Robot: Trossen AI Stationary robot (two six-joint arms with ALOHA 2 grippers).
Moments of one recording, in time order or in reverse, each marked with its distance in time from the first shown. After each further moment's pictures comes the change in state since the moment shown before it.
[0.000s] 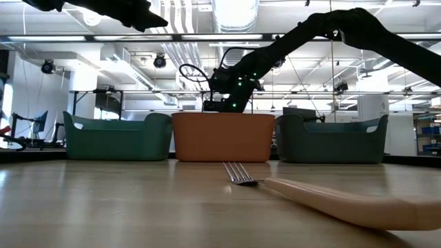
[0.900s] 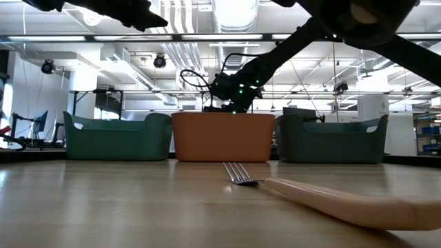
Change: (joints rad) left arm 0.000 0.000 0.000 0.000 0.000 -0.011; right arm 0.000 -0.001 -0.096 0.143 -0.004 0.035
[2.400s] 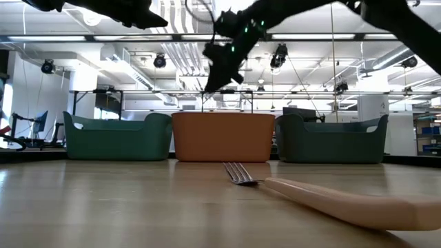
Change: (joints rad) left arm 0.000 0.000 -0.002 0.000 0.000 -0.062; right arm 0.077 -0.215 0.230 -0.271 0.003 0.355
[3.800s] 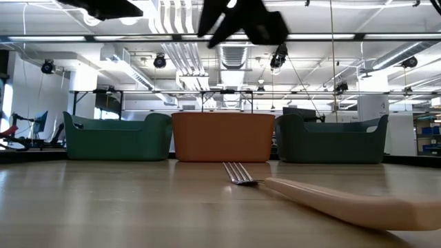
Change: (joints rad) left arm -0.228 -0.251 -0.004 -0.459 0.127 -0.228; right arm 0.748 -0.144 -0.272 -0.092 0.116 1.049
